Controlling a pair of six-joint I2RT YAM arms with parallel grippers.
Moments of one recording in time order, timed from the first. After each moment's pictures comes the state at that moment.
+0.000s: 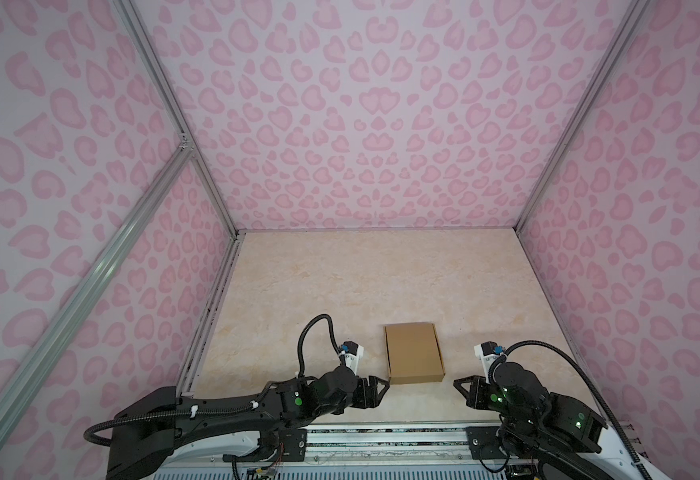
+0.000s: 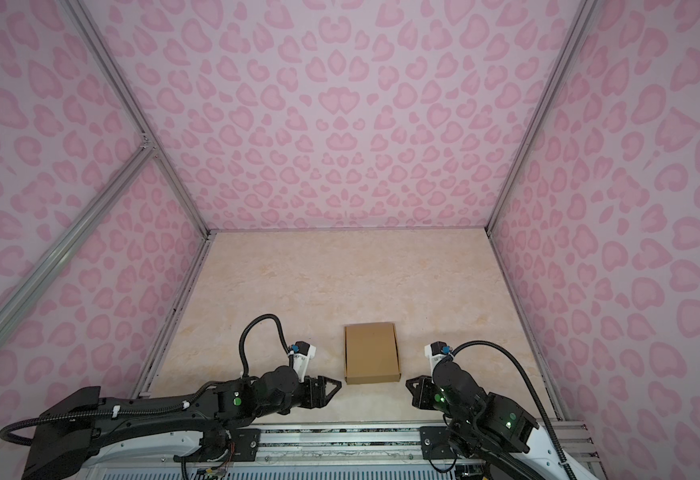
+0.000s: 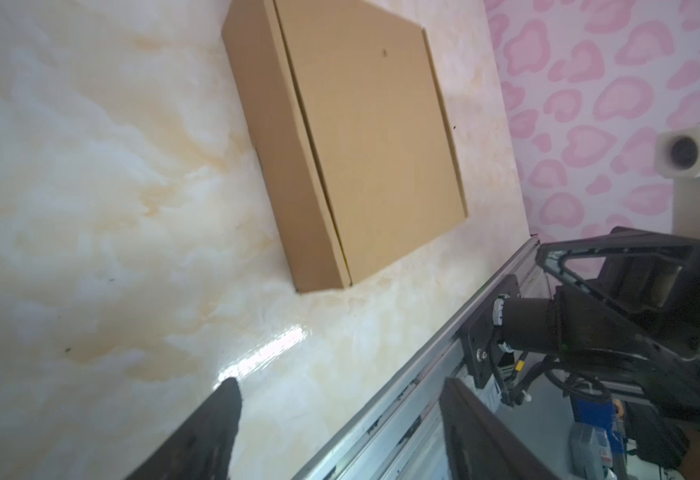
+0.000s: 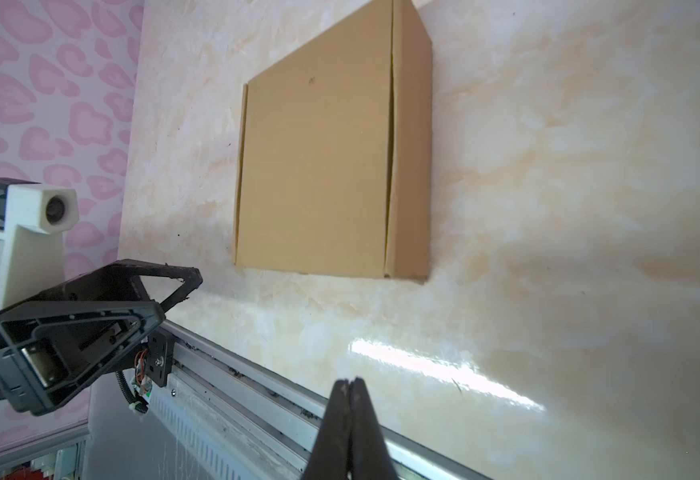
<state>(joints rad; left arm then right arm) -1.24 1.01 0.32 0.04 -0.11 -1.07 0.86 0.20 0.40 -0.95 0.00 0.96</state>
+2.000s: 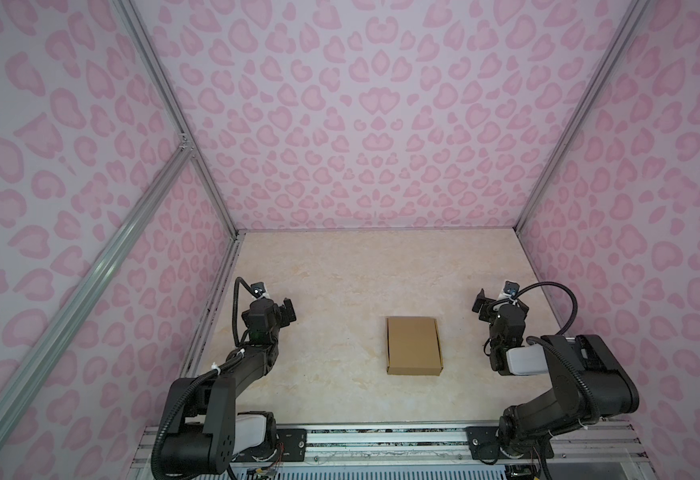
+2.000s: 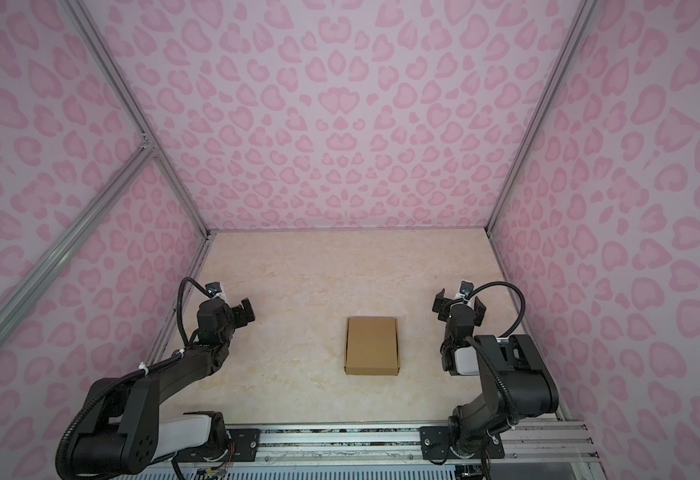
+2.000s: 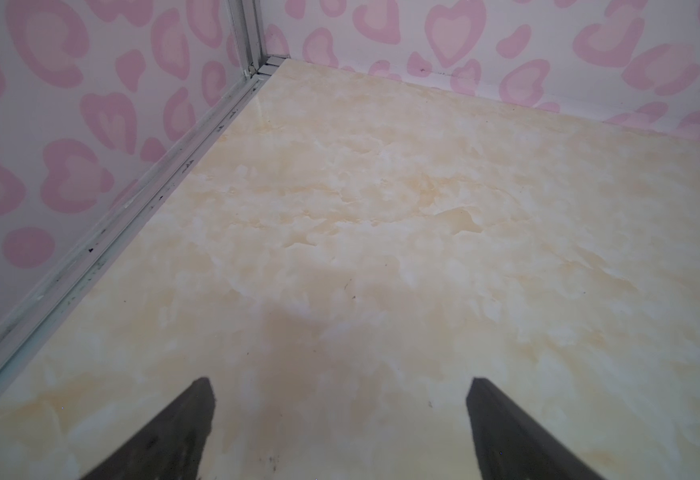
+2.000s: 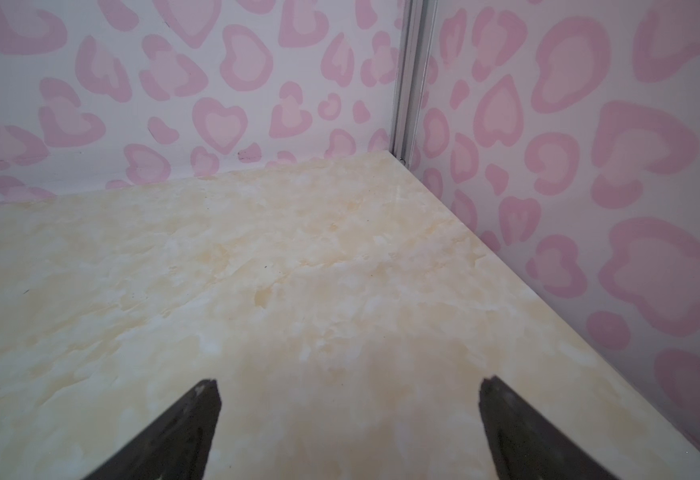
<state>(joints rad) -0.03 1.31 0.37 0.46 -0.24 -0.17 0.00 1.56 0.27 1.04 0.33 0.08</state>
